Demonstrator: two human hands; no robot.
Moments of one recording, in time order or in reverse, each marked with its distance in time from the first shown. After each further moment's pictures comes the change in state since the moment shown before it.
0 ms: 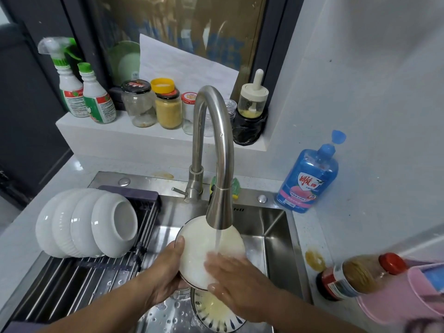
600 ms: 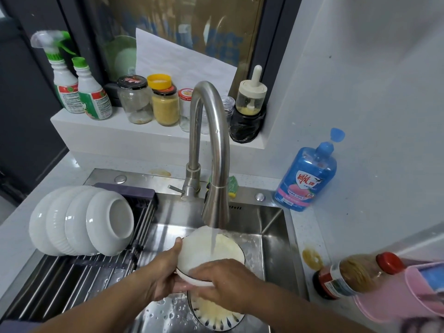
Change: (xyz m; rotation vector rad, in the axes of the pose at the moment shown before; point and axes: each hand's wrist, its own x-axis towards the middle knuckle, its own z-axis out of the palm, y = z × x) left_hand 0.013 -0.001 0.001 0.067 0.138 -0.230; right_hand 0.019 -0.019 -0.010 0.310 0.019 0.007
